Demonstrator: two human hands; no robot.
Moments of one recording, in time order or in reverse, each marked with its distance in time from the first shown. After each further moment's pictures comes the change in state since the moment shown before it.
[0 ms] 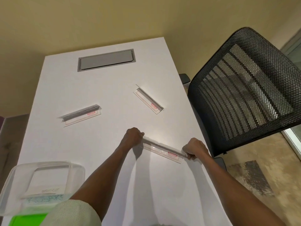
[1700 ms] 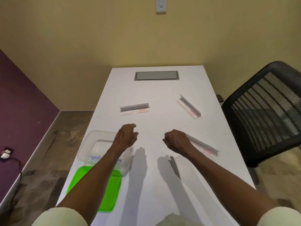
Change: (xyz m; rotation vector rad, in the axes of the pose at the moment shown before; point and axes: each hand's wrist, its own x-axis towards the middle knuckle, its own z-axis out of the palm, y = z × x) left_hand -0.165 -0.218 -0.079 0.075 0.634 0.243; right_hand -0.174 -0.133 0.130 -0.521 0.570 -1.180
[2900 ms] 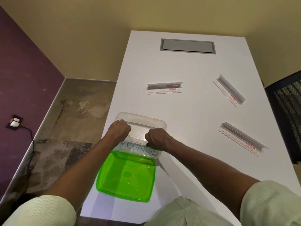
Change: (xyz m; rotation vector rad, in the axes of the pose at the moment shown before) left_hand 0.008 -0.210 -0.028 0.797 -0.508 0.232; right_hand 0.115 -0.212 0.092 -0.021 -0.467 -0.331
